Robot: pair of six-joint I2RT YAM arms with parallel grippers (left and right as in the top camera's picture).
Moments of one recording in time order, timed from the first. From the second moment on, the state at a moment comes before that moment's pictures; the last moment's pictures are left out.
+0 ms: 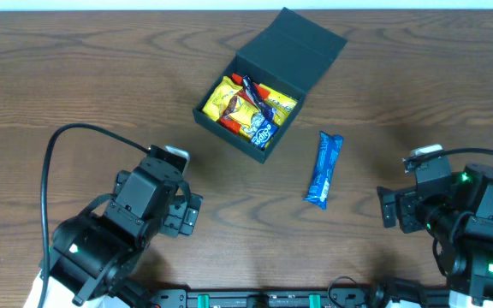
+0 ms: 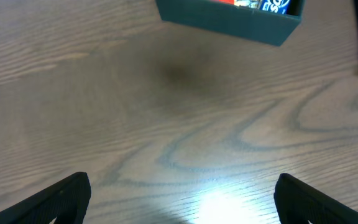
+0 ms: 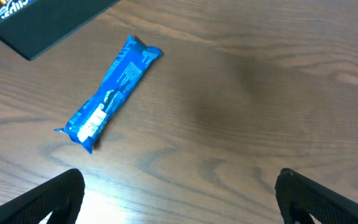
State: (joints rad) left arm -0.62 0.90 1.08 -1.19 -0.22 -0.20; right arm -0.20 0.74 0.90 -1.06 -0.19 -0.36
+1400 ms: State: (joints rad) left arm -0.62 0.90 1.08 -1.15 -0.22 -0.19; right arm 0.44 1.23 1.05 -0.98 0.19 0.82
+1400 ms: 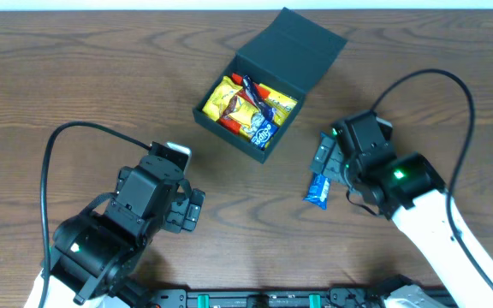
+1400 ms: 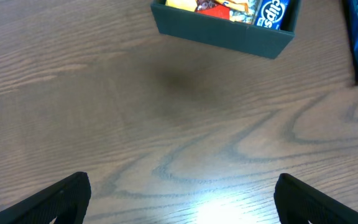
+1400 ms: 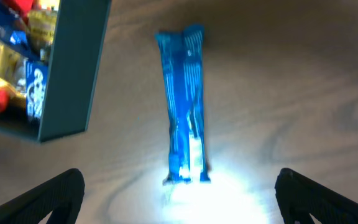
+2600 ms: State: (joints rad) left arm -0.62 0.90 1.08 -1.15 -0.22 -0.19; right arm 0.27 1.61 0.89 -0.59 -0.01 0.59
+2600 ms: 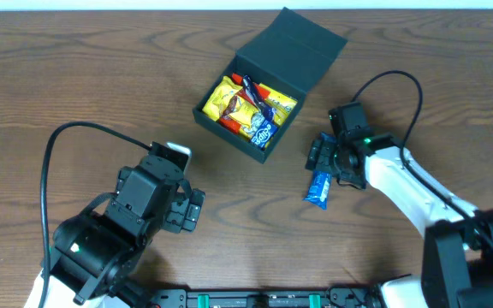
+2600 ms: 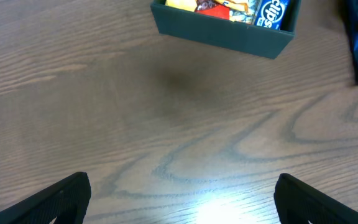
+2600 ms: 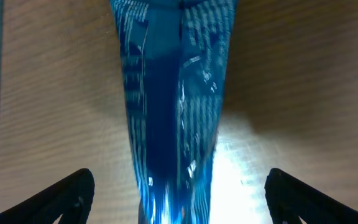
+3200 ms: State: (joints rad) left arm -0.62 0.90 1.08 -1.15 -0.22 -0.19; right arm 0.26 1.70 0.89 -0.52 -0.02 0.57
